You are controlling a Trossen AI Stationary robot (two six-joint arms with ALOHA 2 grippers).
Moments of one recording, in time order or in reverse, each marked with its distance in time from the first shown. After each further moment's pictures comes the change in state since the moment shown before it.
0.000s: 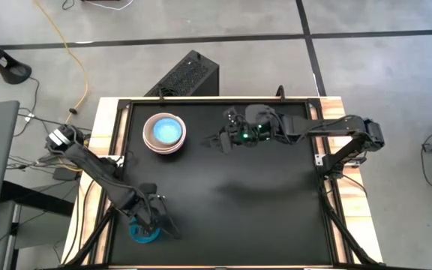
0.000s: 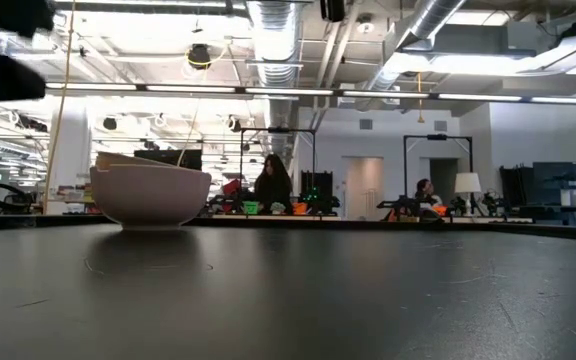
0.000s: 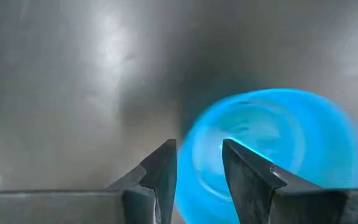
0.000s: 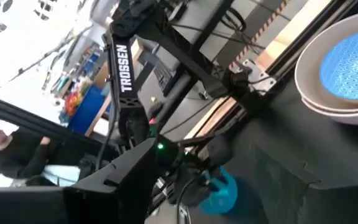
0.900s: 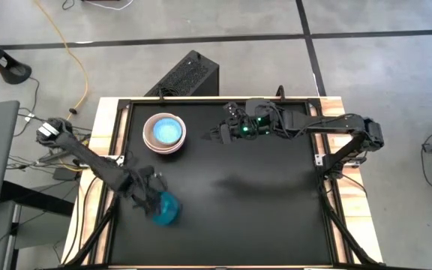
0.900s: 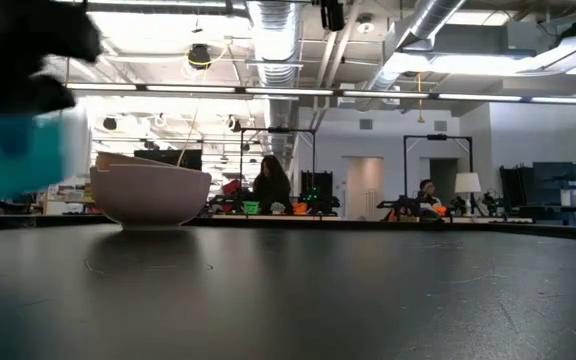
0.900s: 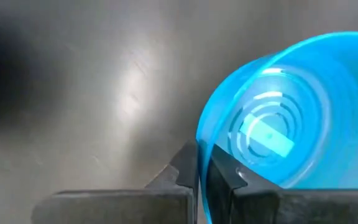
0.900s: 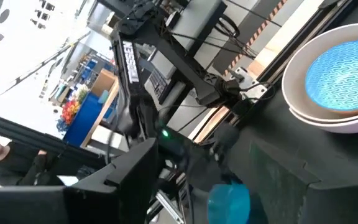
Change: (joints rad) left arm 0.128 -0.199 -0.165 0.091 -0.220 -0.091; right arm -0.059 0.000 0.000 0.002 -0.030 0.011
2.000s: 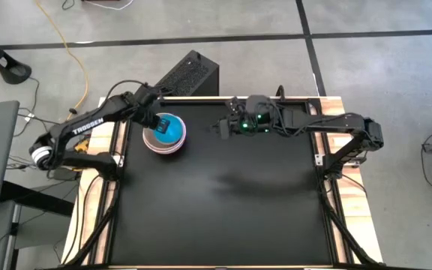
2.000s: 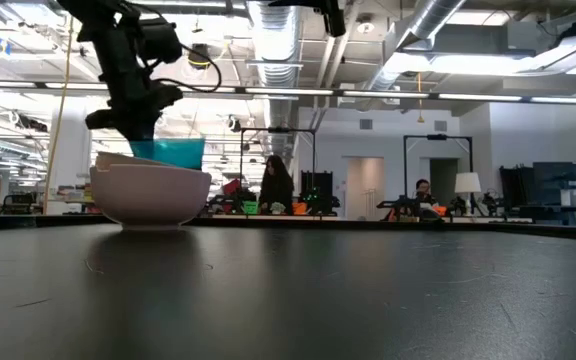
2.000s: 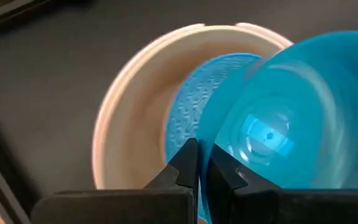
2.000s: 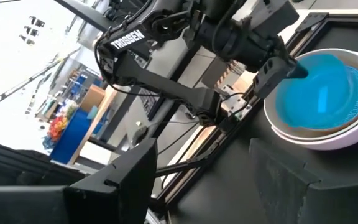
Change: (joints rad) left arm 1.315 -0.065 0.150 -0.060 0.257 0.436; right arm -0.026 0.000 0.000 0.003 0.062 -0.011
